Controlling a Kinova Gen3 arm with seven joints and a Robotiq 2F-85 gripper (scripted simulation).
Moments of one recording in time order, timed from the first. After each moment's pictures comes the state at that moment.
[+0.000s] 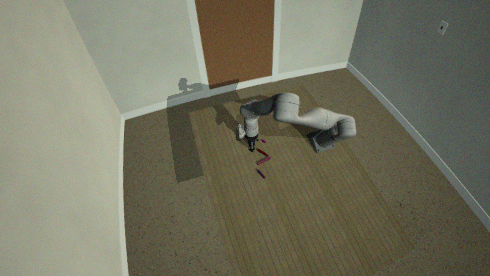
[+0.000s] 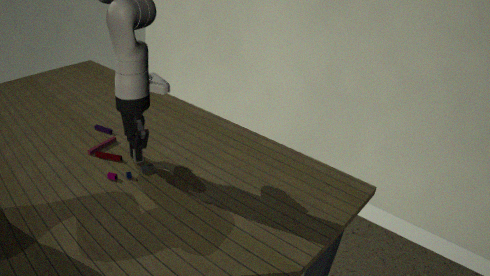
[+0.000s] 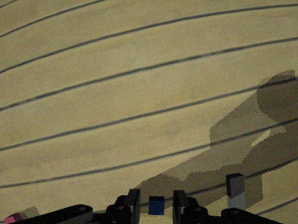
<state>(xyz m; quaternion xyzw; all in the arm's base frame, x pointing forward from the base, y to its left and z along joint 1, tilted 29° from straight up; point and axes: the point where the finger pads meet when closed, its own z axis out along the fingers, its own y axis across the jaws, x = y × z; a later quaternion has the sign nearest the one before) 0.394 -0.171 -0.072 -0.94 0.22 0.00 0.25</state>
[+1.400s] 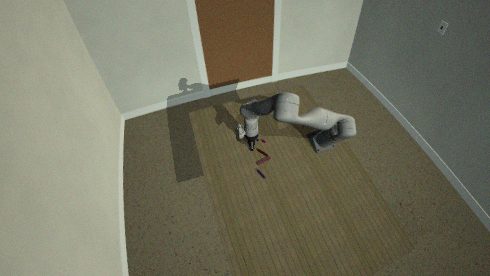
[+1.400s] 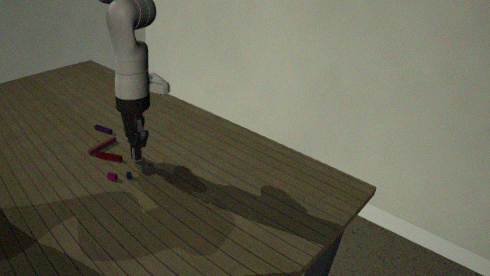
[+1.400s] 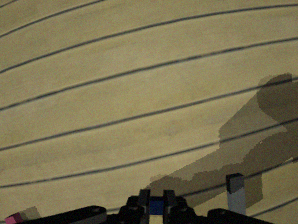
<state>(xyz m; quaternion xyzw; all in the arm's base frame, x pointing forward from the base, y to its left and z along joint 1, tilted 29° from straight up) 0.394 -0.171 -0.072 -0.94 0.22 0.00 0.25</state>
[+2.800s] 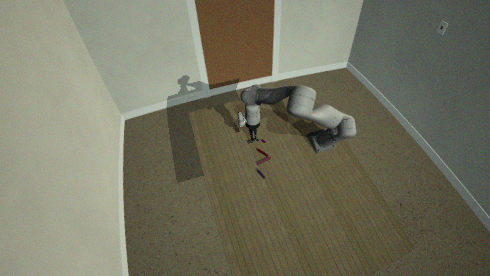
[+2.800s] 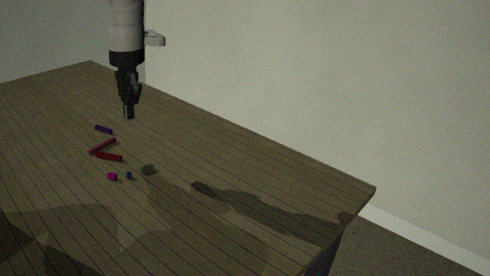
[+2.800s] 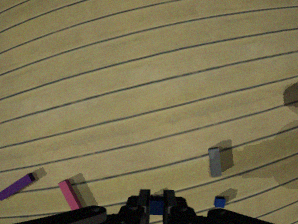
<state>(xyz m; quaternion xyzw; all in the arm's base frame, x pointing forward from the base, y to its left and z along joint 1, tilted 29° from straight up) 0.379 -0.207 0.019 -0.94 0.22 0.00 0.25</state>
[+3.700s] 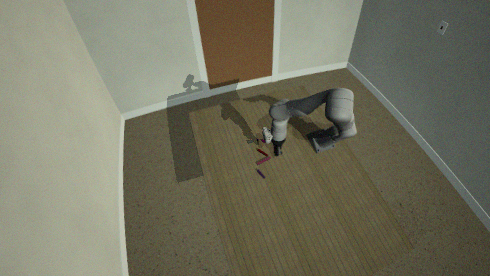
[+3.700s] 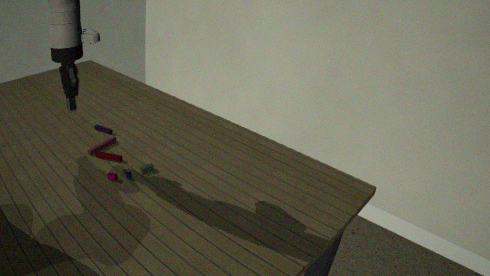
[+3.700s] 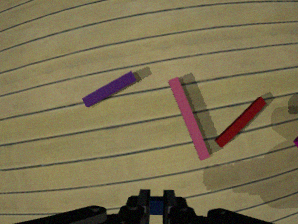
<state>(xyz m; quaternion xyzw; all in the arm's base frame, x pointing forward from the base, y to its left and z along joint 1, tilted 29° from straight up) 0.322 -0.073 0.085 -0.95 0.19 -0.01 0.25</state>
